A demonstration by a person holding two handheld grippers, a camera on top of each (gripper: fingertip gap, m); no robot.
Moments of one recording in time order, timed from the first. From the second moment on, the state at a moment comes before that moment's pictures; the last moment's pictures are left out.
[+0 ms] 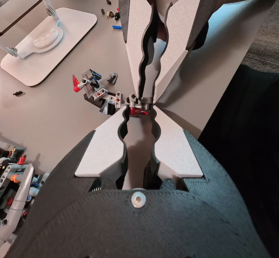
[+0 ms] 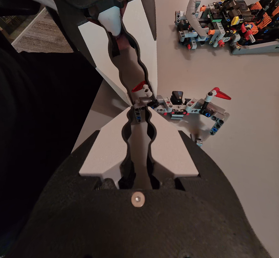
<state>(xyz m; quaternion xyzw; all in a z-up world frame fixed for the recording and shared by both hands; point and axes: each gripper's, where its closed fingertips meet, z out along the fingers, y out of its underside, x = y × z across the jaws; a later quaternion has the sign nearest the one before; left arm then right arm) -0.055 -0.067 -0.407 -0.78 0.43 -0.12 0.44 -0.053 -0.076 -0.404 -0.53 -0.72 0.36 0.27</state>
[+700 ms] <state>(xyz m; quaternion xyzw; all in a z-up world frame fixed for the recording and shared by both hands) -0.058 -0.061 -0.418 -0.79 0.44 -0.16 0.39 -0.053 -0.081 -0.405 -0.52 -0.72 0.37 0.26</state>
